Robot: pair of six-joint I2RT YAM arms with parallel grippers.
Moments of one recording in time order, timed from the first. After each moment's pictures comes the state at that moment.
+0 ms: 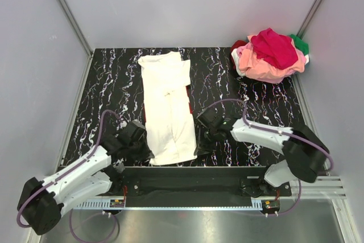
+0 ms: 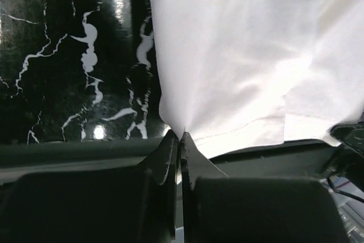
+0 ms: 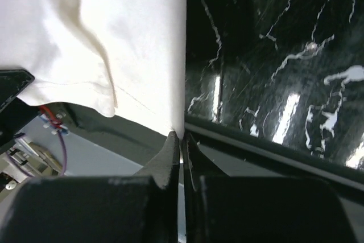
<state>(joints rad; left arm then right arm) -0.66 0.85 0.45 -0.71 0.06 -1.06 0.88 1.50 0.84 -0.49 -0.25 0.99</state>
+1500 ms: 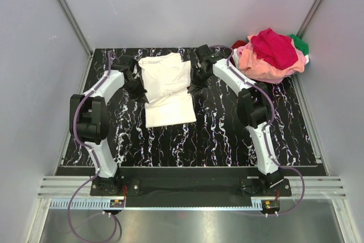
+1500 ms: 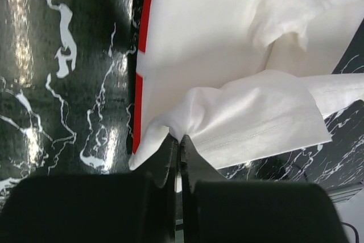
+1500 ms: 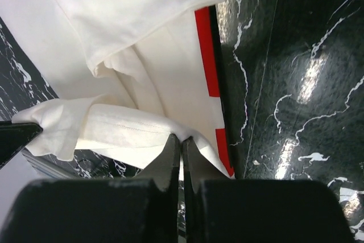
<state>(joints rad) -0.13 1.83 1.41 -0.84 0.25 -0.53 0.48 2.34 2.11 -0.92 -0.30 0.63</state>
